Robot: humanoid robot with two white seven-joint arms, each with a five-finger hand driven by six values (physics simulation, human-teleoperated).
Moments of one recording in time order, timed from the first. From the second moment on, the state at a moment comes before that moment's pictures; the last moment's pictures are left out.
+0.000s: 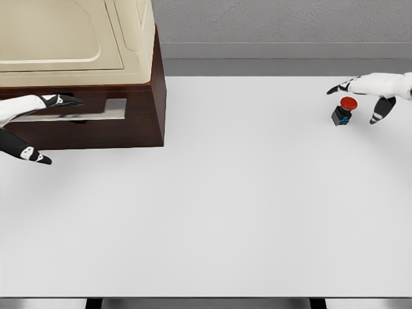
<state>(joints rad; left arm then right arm) -0.39 1.22 -0.43 -1.76 0.35 -0.11 -0.55 -1.02 -0.67 0.74 -0.71 0.54 -0.61 0.61</state>
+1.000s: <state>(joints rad) -0.41 1.14 -0.46 -1.73 0.28 -0.06 -0.54 -1.04 -0.64 0.76 -0.67 0.56 -0.61 0.61</state>
